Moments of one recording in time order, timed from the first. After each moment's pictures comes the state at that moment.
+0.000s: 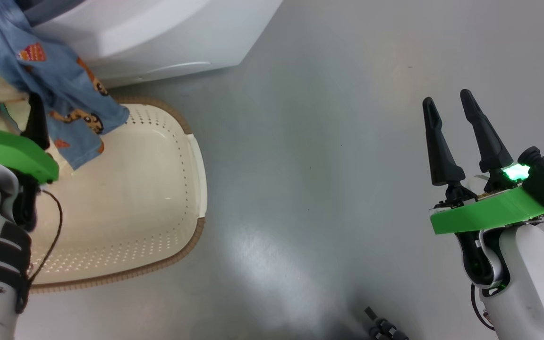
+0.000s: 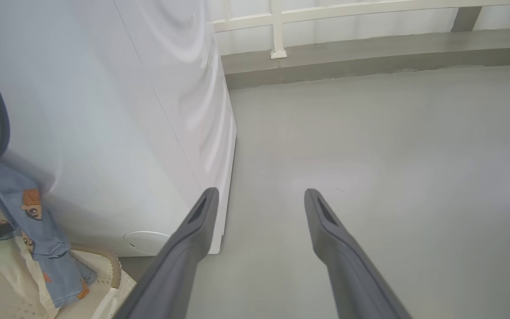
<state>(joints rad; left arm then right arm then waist) -1.02 0.33 -0.30 1.21 -0.63 -0.13 -0.24 -0.39 -0.17 0.15 0.14 0.43 0.12 -0.25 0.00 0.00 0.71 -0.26</state>
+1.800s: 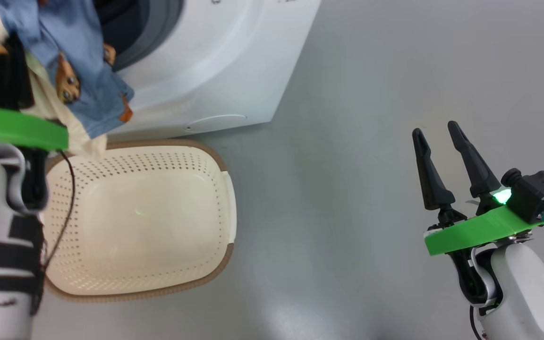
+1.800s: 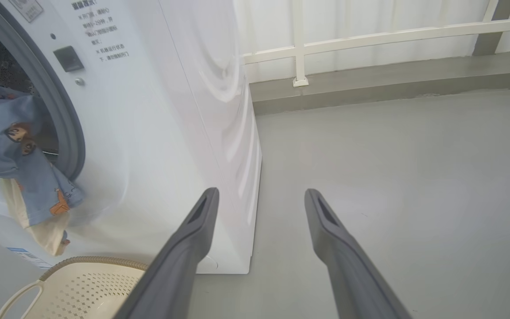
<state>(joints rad) -0.85 0.28 -0.12 0.64 -0.52 -0.13 -0.26 -0.34 -0.18 0.18 0.20 0.44 0.12 -0.25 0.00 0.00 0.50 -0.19</state>
